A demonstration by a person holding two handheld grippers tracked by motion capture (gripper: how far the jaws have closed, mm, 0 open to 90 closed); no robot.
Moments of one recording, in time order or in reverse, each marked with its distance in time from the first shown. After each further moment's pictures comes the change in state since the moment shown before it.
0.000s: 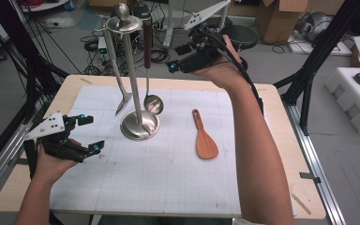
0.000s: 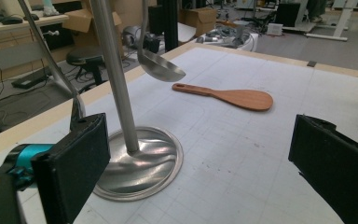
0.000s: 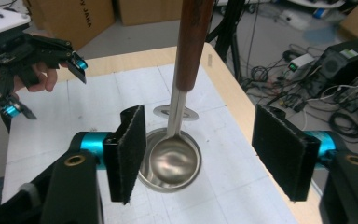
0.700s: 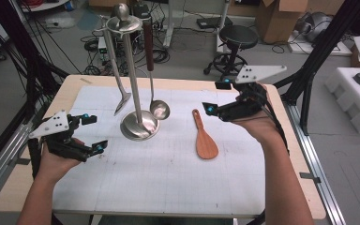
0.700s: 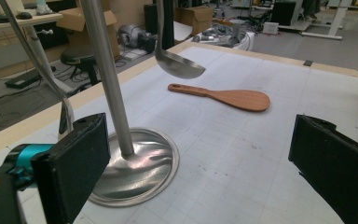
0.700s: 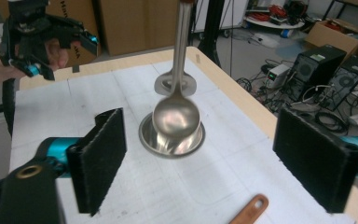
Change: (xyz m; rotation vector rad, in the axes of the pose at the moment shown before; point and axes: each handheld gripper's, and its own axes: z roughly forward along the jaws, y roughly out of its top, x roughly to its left) left arm 0.000 0.001 0.009 0.011 -0.018 0.000; right arm 0.042 -0.129 -0.052 -0.169 -0.083 0.105
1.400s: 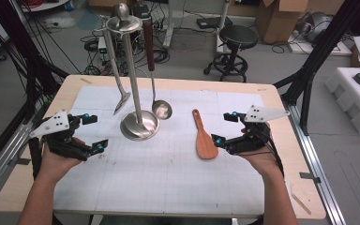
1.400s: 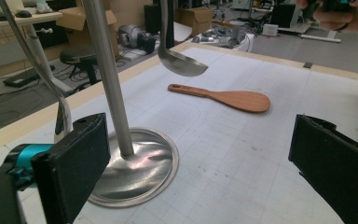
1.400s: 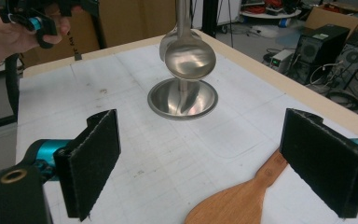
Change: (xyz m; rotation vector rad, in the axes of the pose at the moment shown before) left arm 0.002 -0.001 0.001 -0.009 -0.001 -0.012; right arm 0.019 -0.097 -0.005 -0.038 -0.008 0.107
